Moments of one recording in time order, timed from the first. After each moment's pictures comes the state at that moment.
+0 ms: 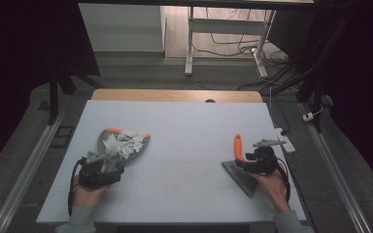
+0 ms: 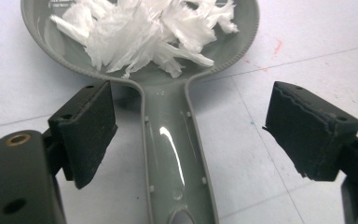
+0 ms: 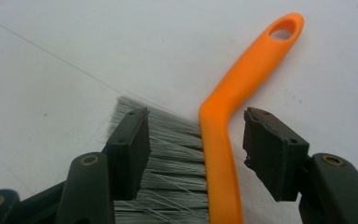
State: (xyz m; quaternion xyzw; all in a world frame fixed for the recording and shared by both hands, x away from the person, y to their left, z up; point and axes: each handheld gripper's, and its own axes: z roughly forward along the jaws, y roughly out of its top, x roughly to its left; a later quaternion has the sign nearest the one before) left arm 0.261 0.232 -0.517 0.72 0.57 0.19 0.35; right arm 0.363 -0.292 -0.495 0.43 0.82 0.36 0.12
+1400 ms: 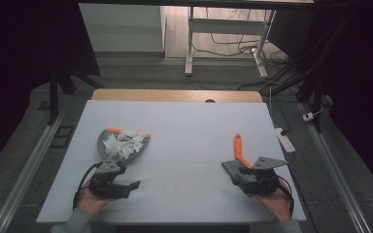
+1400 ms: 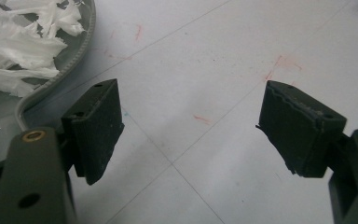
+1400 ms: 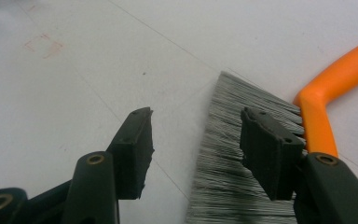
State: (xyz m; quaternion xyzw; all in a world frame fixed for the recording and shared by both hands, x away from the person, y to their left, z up) left arm 0.248 0.201 -0.509 0.81 0.42 0.10 0.39; right arm 0.306 -0.286 -0.497 0.31 0.85 0.40 0.12
